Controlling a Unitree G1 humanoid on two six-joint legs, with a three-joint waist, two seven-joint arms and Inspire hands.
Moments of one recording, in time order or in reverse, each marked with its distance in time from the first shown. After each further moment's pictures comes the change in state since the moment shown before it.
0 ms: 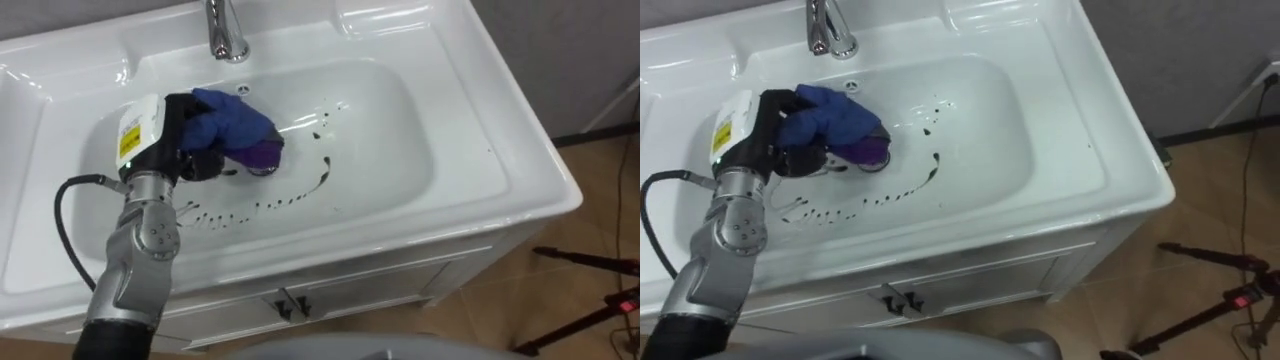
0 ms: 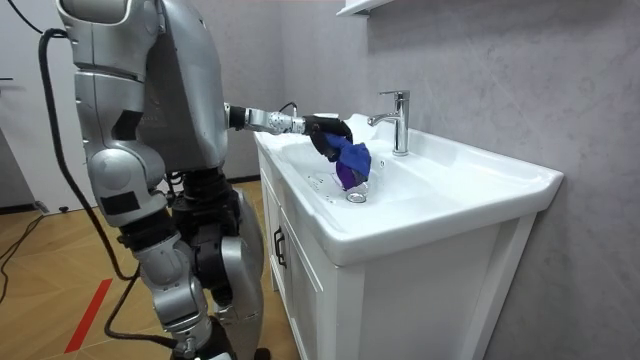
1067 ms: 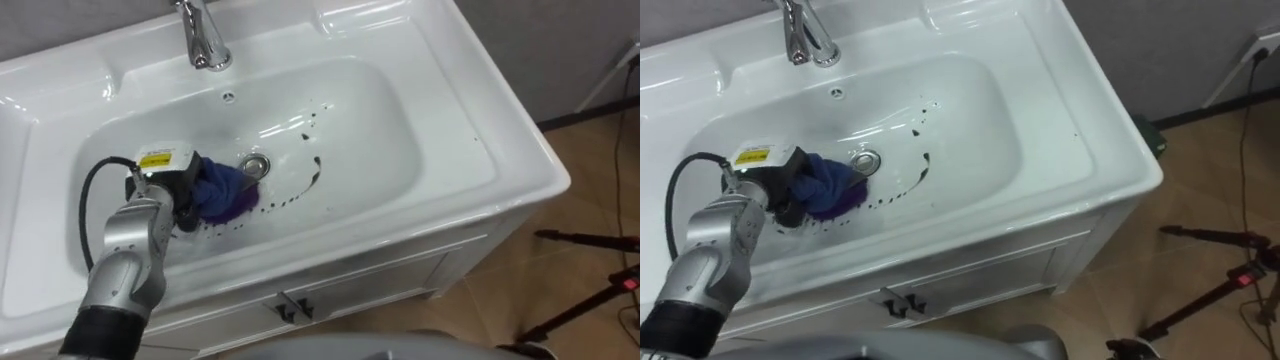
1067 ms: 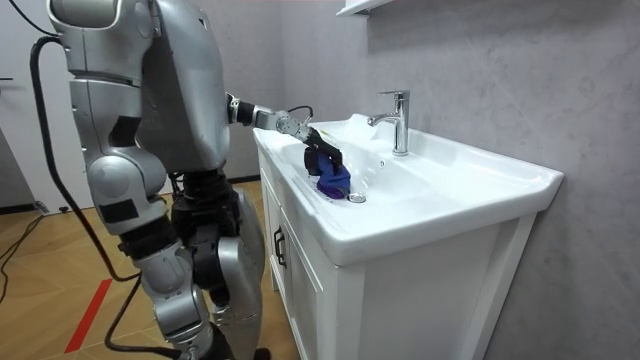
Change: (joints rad) left arm -0.074 0.092 -0.096 0.082 0.451 0.138 -0.504; right arm -0.083 -0.043 -0.002 0.030 -0.121 0.001 0.064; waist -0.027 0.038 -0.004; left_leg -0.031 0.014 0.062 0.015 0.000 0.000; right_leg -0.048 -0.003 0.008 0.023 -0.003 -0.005
